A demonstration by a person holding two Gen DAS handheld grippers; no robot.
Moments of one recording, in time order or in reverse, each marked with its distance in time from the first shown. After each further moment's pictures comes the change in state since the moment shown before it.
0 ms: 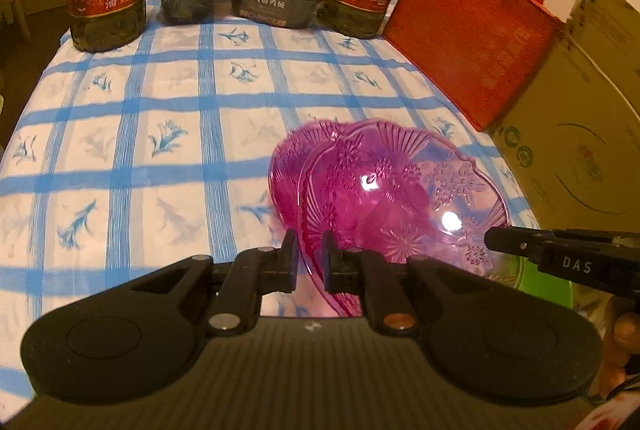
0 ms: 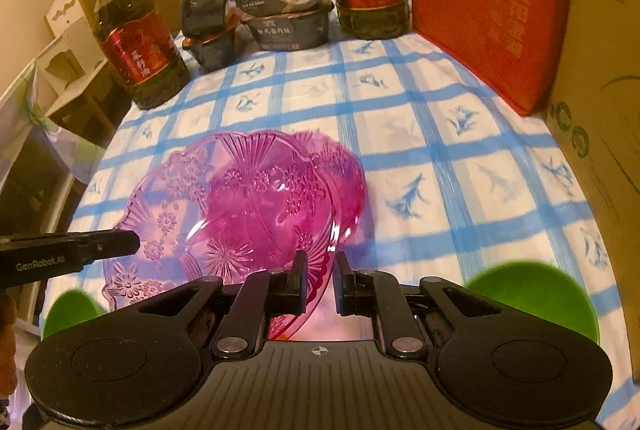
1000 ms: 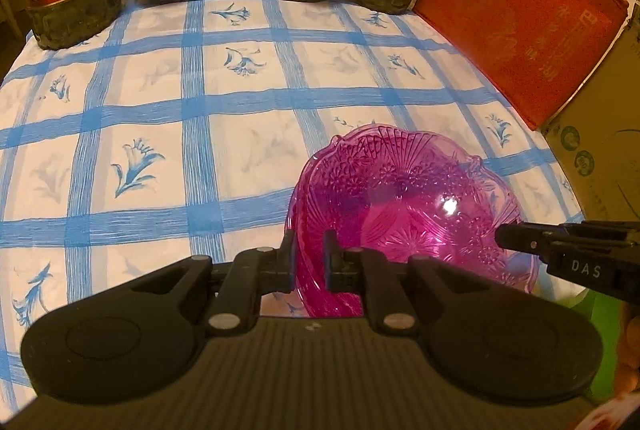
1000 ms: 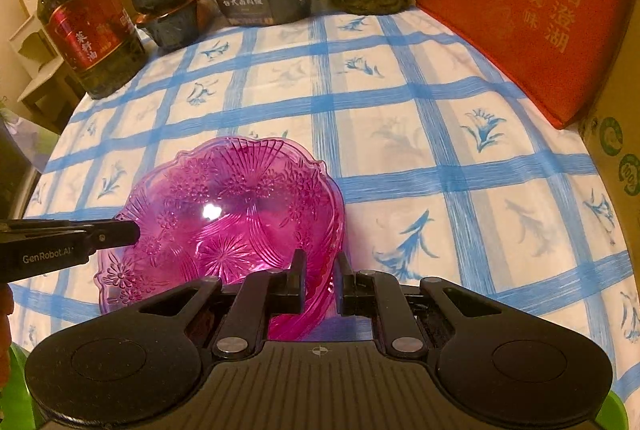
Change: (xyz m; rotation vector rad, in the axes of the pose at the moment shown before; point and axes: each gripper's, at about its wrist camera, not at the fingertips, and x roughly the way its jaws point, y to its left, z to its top) left arm 0.115 0.019 0.039 0.023 0.072 0.038; right arm 0.106 -0.023 0.045 -0.027 0.070 -0.050
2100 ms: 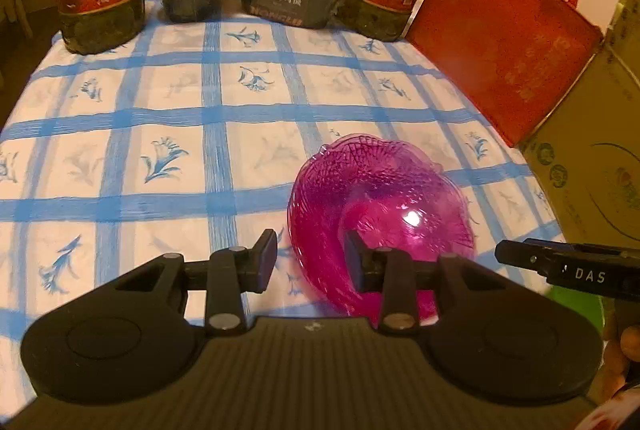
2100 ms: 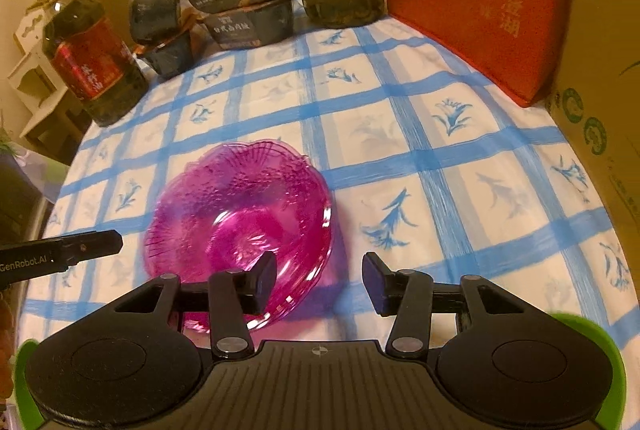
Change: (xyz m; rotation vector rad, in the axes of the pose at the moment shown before) left arm -0.065 0.001 -0.024 -0.036 -0.077 -0.015; right arm -0.053 -0.005 -0.026 0.093 -0.064 0.018
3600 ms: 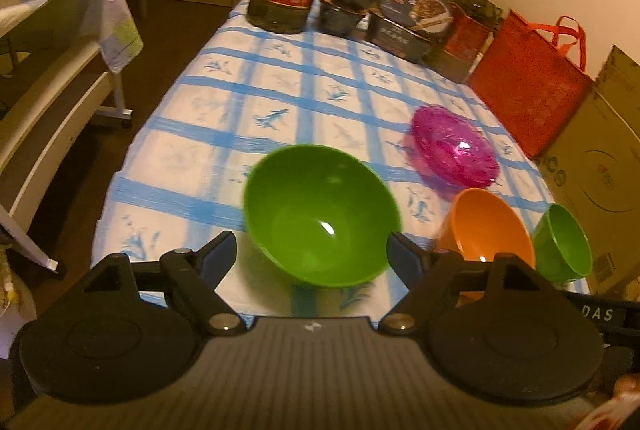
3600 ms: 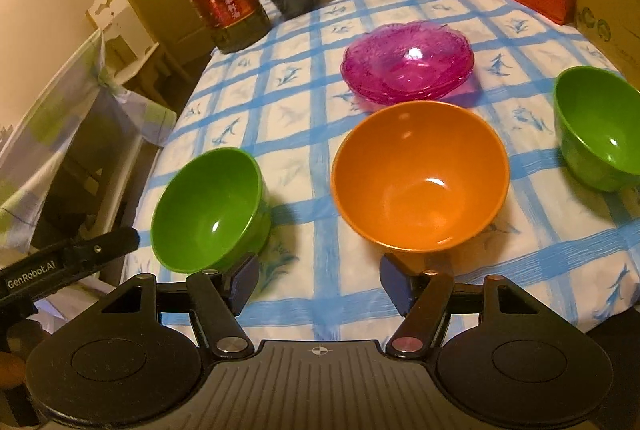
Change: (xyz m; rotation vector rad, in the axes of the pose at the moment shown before) left arm -0.216 0.097 -0.209 -0.222 -0.171 0.127; right arm -0.116 0.145 -0.204 -0.005 0.021 0.155
